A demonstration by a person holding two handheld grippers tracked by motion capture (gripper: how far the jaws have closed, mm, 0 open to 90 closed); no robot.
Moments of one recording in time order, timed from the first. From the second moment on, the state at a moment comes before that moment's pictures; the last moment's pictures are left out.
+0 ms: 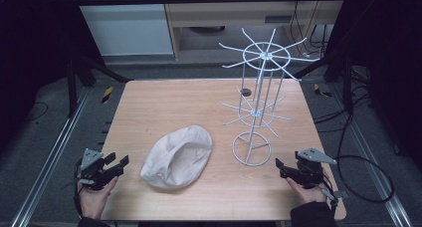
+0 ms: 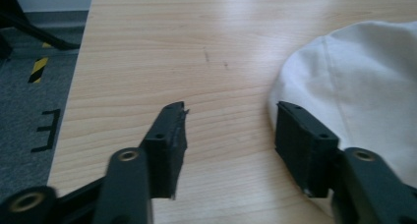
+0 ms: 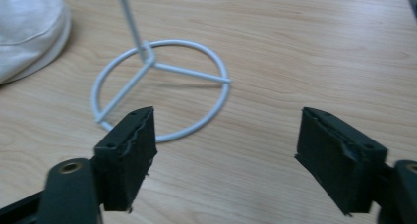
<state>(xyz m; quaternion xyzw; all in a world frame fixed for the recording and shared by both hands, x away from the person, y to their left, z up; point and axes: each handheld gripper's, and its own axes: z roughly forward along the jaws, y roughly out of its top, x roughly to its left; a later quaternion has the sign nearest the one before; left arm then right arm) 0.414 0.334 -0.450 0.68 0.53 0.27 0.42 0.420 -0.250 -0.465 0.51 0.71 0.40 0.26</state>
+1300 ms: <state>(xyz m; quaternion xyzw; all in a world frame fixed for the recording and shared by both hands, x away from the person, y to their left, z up) 0.384 0.216 -0.421 0.78 0.40 0.17 0.45 0.409 -0.196 -0.452 0.44 0.76 0.43 0.19</state>
